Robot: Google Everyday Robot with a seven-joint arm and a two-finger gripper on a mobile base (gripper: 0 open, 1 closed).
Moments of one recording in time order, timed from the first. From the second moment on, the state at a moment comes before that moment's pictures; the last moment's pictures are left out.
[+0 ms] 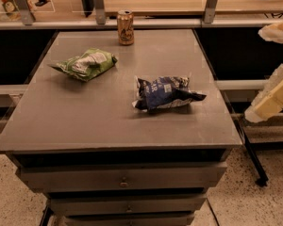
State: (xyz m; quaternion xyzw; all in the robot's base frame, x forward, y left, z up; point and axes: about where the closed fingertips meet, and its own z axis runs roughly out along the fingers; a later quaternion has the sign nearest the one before) arm 0.431 -0.205 0.996 -0.55 0.77 0.05 0.32
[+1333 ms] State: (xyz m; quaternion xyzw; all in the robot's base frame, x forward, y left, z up) arm 0.479 -0.198 0.998 -0.31 0.83 0.21 0.42
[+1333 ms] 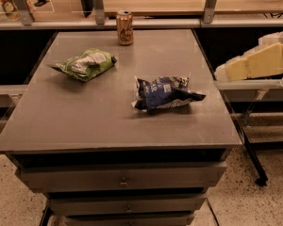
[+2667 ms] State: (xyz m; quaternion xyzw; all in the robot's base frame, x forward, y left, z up) arm 0.453 -0.091 0.948 -0.42 0.76 0.29 0.40
